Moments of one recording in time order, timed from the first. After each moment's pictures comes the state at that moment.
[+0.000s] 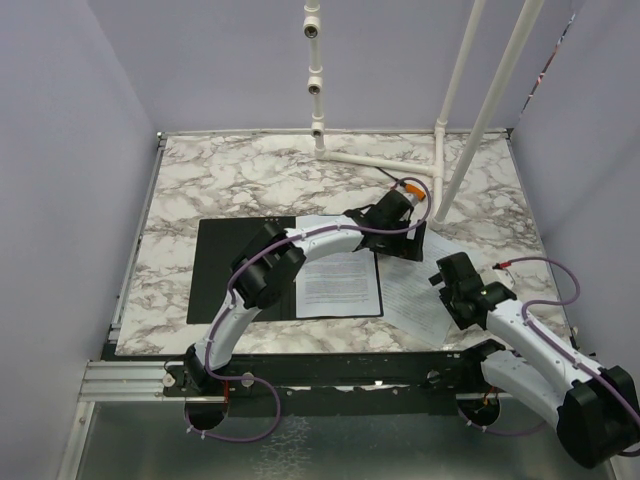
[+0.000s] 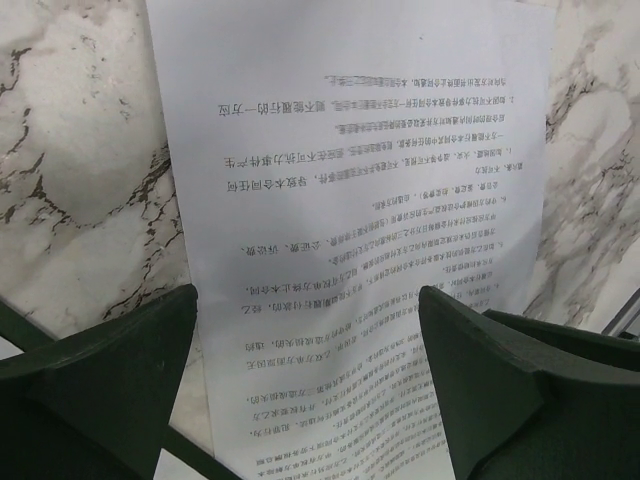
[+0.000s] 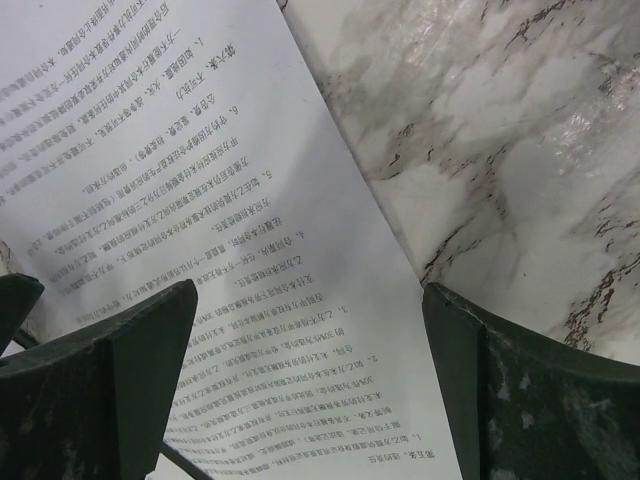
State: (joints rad) left arm -0.91 2.26 1.73 -0.28 0.19 -0.59; right arm 0.39 0.90 0.41 -0.67 0.46 1.39
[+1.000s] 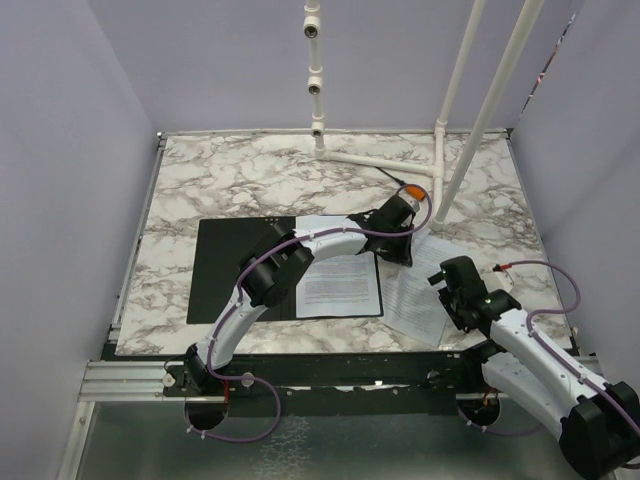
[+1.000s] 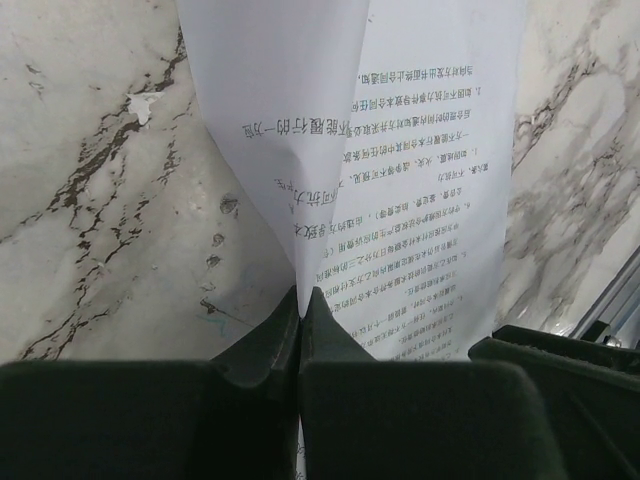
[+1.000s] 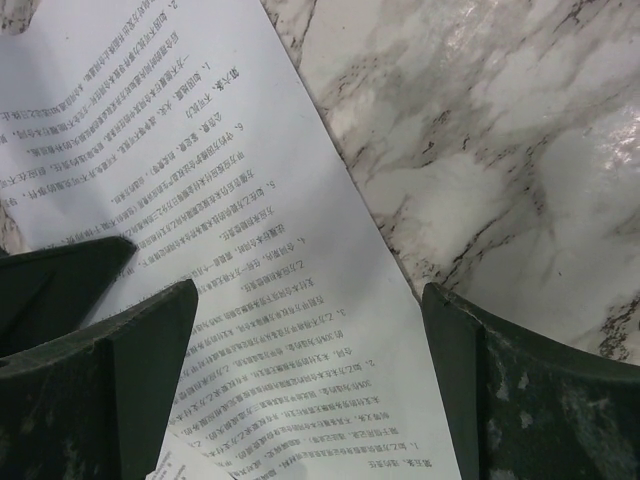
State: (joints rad) left arm -0.92 2.32 1.75 -0.25 0.26 -0.65; right arm 0.39 0.80 0.37 -0.62 0.44 1.37
